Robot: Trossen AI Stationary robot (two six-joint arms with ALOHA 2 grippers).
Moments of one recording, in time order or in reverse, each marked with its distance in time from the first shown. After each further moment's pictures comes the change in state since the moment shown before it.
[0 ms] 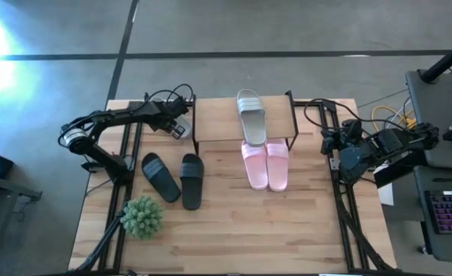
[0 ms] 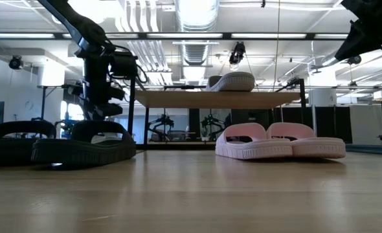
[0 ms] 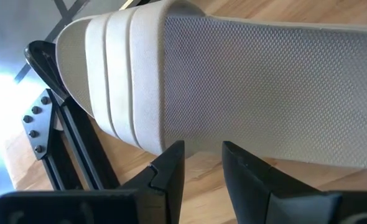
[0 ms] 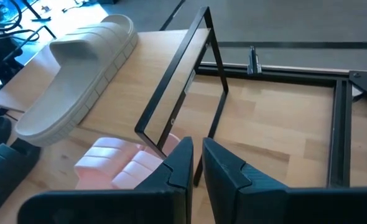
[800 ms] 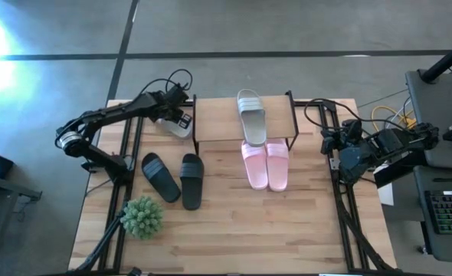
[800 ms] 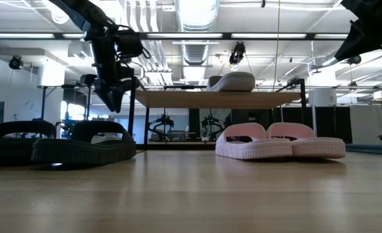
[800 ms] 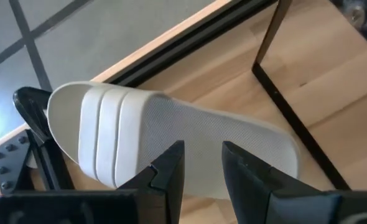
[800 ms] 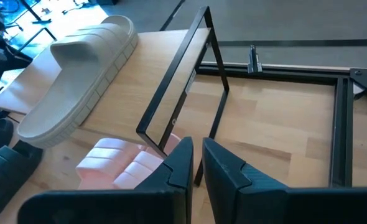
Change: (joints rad) left arm 0.000 -0.051 0.157 -0.004 0.125 -0.053; right arm 0.000 0.000 0.000 0.001 0.000 0.011
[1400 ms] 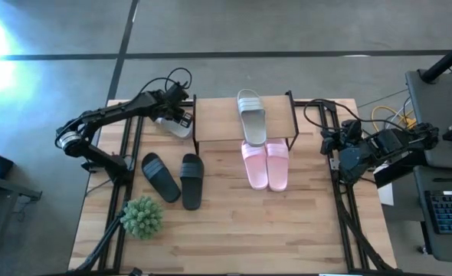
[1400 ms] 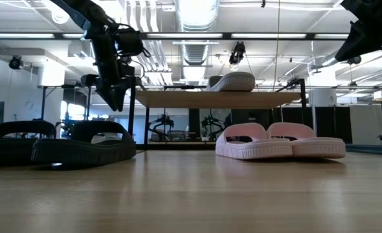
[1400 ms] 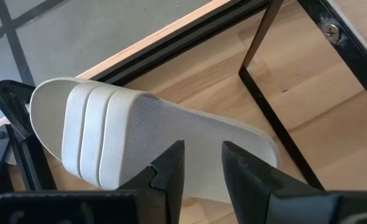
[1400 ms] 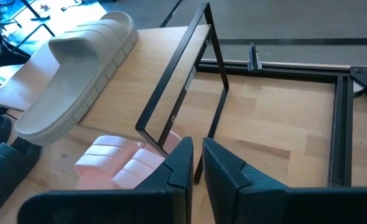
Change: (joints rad) left arm 0.001 0.000 0.016 -0.007 0.047 -0.049; right arm 0.000 0.000 -0.006 0.000 -0.008 -0.001
